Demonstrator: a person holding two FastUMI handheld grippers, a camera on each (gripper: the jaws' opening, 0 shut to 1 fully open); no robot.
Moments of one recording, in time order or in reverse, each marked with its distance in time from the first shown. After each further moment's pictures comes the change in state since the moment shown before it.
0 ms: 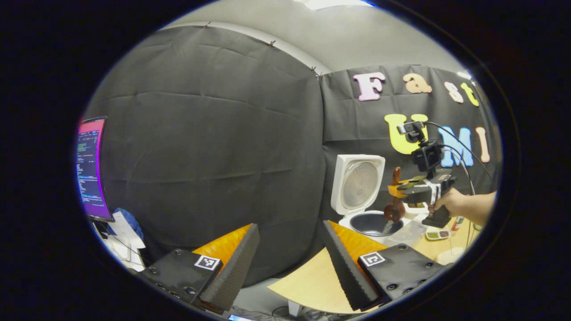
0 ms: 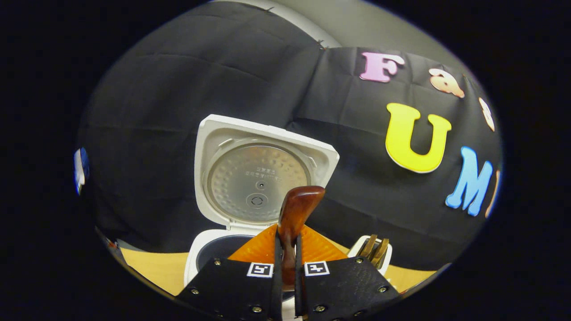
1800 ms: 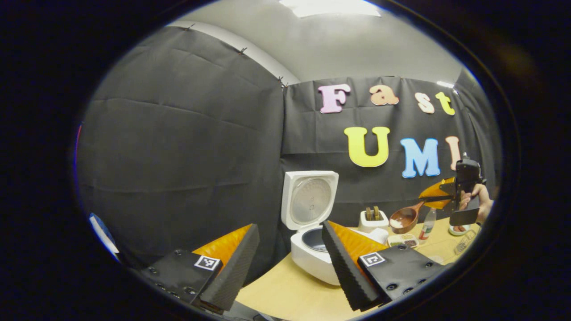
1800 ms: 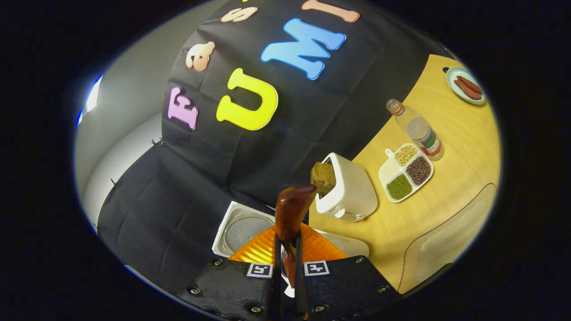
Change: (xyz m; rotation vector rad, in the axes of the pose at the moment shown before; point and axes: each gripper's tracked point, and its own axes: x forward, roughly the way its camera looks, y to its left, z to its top) left arm 0.000 -0.081 0.041 -0.008 -0.078 -0.235; right arm -0.174 -0.136 -0.060 1.485 0.002 -0.032
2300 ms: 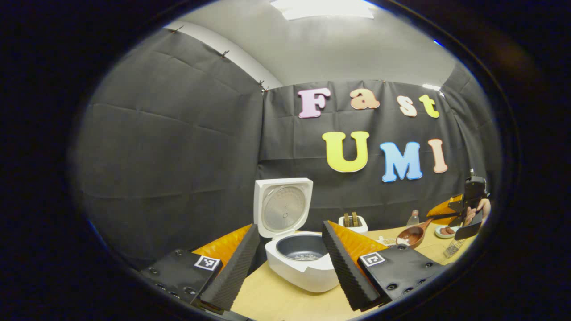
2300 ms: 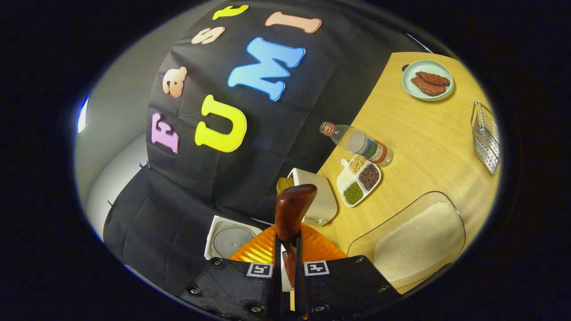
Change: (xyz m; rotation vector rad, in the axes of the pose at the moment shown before) left arm 0.013 -0.058 0.016 -0.004 -0.030 -0.118; right arm -0.081 -0.077 0.032 0.114 -0.085 -0.098
